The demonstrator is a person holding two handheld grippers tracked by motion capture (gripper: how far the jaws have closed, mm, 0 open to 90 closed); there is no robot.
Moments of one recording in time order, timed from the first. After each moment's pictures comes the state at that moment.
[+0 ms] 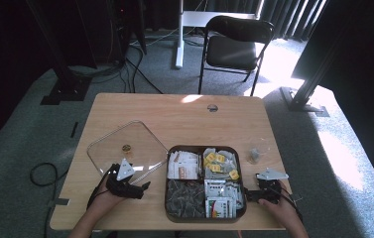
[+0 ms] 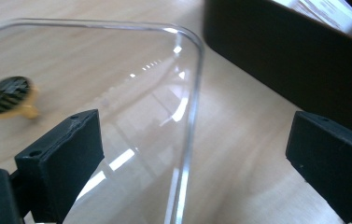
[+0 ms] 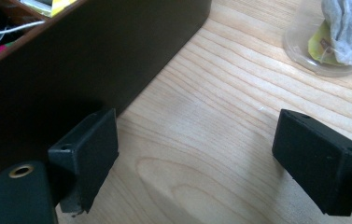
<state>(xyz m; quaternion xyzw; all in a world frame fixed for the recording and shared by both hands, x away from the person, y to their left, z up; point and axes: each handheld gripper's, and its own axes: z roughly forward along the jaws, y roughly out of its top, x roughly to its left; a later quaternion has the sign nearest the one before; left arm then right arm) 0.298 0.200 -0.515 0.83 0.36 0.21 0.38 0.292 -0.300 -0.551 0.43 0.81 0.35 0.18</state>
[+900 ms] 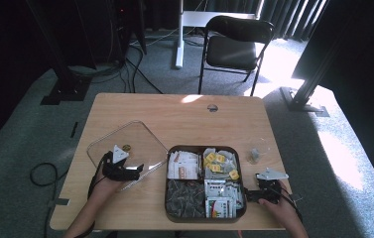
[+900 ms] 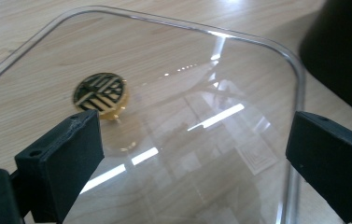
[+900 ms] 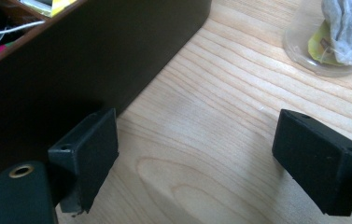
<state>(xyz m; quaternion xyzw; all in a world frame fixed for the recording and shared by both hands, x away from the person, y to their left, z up) 0.343 0.218 -0.522 0.78 0.45 0.24 0.36 0.292 -0.300 -0.551 0.43 0.81 0.35 0.18</state>
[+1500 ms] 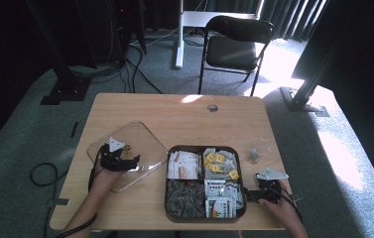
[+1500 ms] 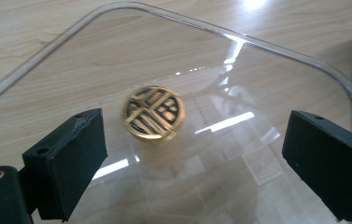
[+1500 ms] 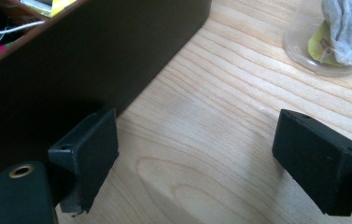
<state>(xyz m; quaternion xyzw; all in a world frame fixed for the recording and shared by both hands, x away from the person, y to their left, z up) 0.374 0.232 -0.524 0.76 0.50 0.23 0.35 0.292 -0.300 -0.551 0.43 0.81 0.35 0.18</state>
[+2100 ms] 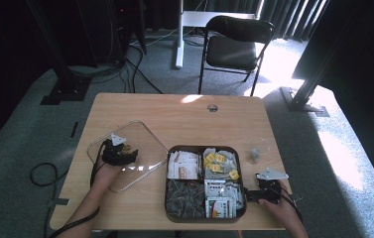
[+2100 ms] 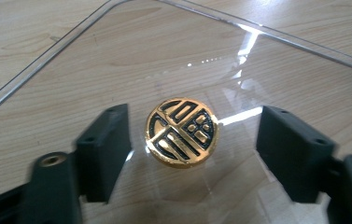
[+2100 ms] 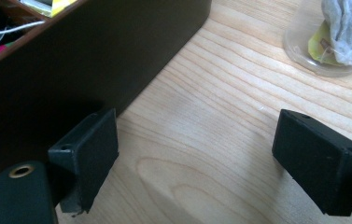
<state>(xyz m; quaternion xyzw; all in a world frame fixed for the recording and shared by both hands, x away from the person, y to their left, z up) 0.394 0.230 -0.530 0.76 0.51 0.23 0.32 0.292 -0.300 -0.551 0.43 0.81 0.35 0.18</state>
